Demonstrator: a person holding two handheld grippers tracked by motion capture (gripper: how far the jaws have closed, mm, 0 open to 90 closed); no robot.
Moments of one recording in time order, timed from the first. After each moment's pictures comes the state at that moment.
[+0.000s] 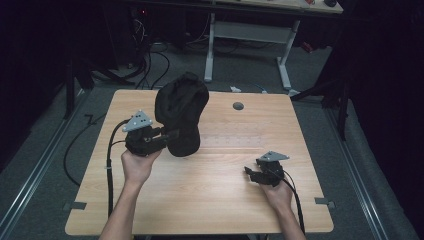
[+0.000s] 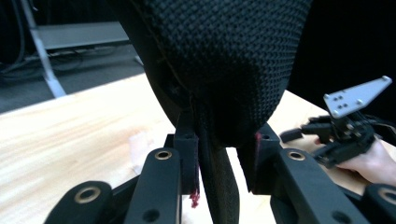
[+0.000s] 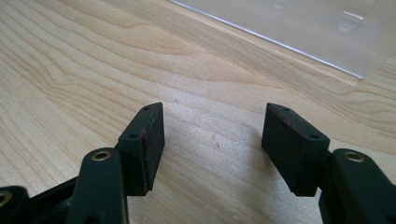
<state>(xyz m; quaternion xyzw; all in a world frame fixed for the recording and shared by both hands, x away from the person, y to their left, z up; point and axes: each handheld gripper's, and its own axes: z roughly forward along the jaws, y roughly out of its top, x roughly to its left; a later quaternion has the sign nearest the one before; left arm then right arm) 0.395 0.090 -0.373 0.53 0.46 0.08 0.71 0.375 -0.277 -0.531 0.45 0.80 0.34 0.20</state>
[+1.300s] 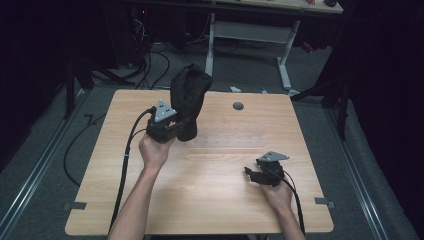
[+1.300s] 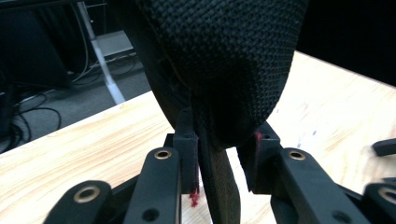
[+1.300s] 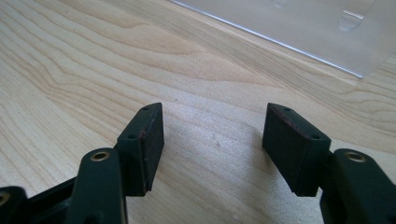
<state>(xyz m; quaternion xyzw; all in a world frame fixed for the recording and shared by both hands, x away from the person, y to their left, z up) 0.445 0.043 -0.401 0.56 0.45 0.20 0.67 0.375 -0.277 -0.531 0.45 0.80 0.34 0.20</state>
